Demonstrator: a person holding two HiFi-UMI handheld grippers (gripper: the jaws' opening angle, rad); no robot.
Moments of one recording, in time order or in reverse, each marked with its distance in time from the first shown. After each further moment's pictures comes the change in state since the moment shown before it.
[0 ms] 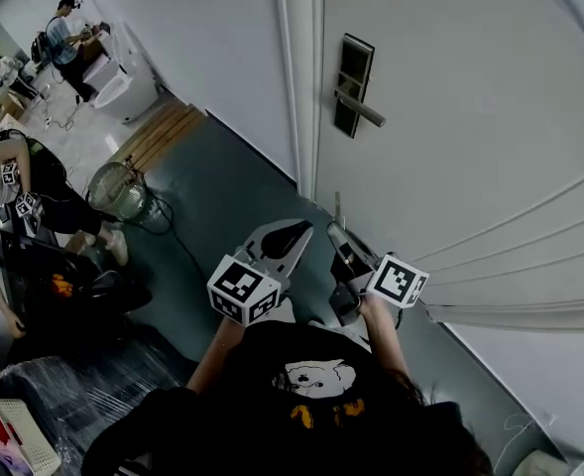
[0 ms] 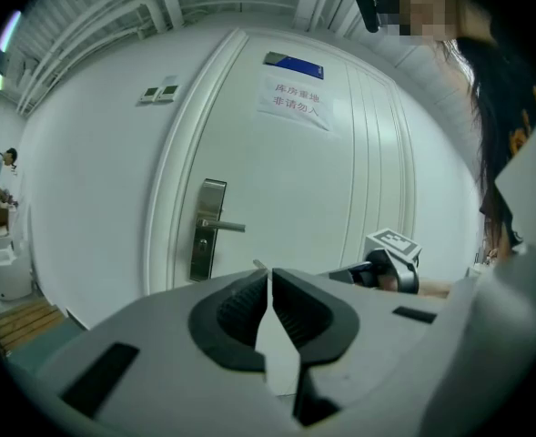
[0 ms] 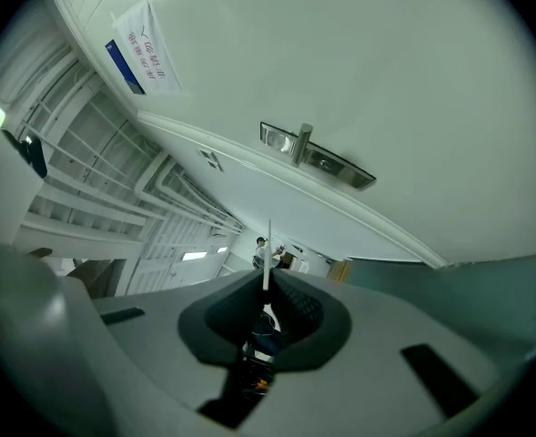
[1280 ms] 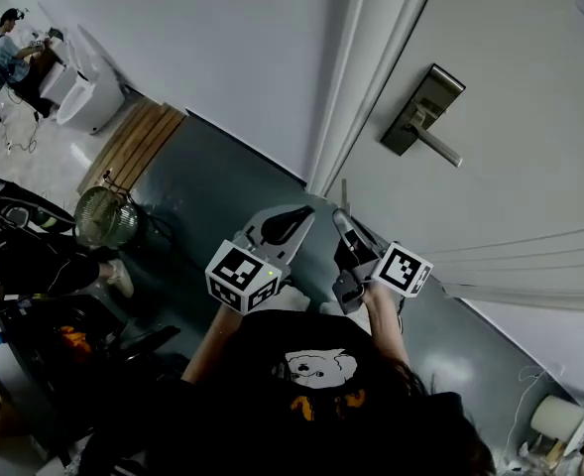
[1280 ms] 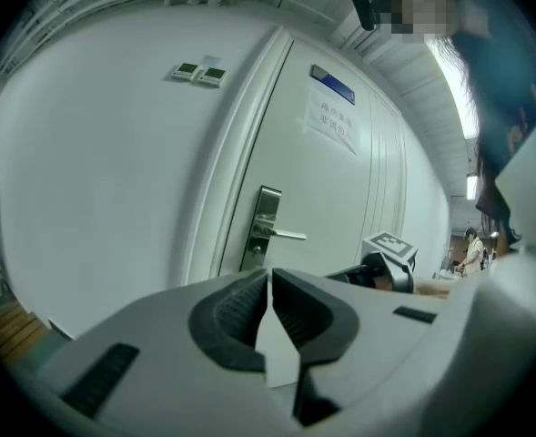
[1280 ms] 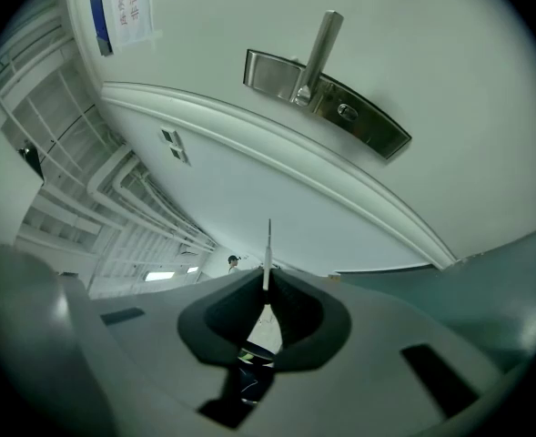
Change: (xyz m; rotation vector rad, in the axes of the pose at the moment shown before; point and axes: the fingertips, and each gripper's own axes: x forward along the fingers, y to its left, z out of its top) left arm -0.022 0.213 0.027 -0.035 0.037 -0.196; right arm 0.198 0.001 -0.008 0.032 -0.129 -0.183
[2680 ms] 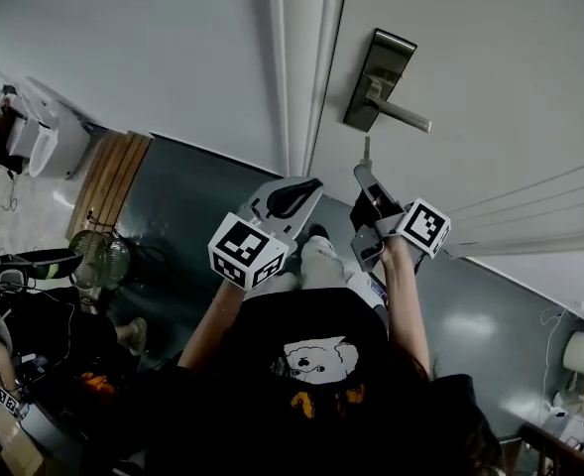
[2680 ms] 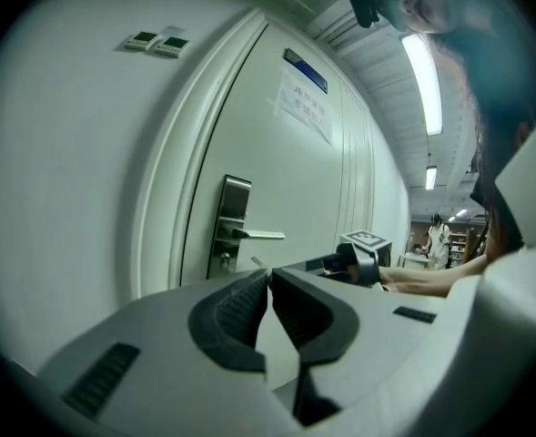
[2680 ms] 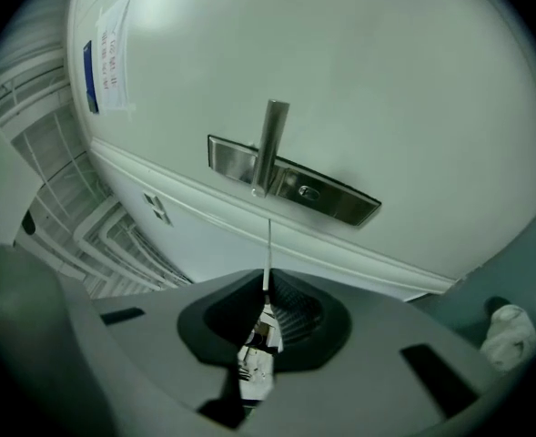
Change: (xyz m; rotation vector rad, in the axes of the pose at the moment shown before) left arm 0.081 -0.018 0.012 0.117 0.022 -0.242; right arm -0.035 -0.058 0.105 0.102 -0.307 -0.069
